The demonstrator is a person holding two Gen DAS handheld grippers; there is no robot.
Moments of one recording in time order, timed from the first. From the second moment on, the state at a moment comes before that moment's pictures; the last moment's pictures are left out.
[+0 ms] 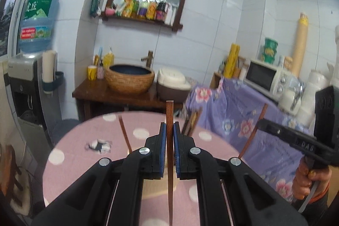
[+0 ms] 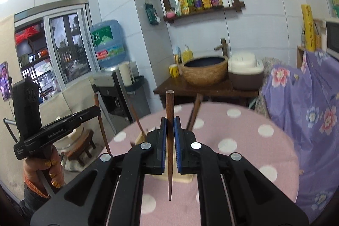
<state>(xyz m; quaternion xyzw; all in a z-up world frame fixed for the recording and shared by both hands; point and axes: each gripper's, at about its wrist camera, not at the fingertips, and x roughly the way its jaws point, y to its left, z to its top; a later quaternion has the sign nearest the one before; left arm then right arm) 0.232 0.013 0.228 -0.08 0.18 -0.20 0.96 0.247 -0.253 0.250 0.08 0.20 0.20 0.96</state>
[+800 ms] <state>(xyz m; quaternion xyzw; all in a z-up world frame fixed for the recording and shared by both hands) 0.309 -0.012 0.154 -0.07 0.19 -0.12 0.97 0.334 -0.205 0.182 0.07 0.21 0.13 0.97</state>
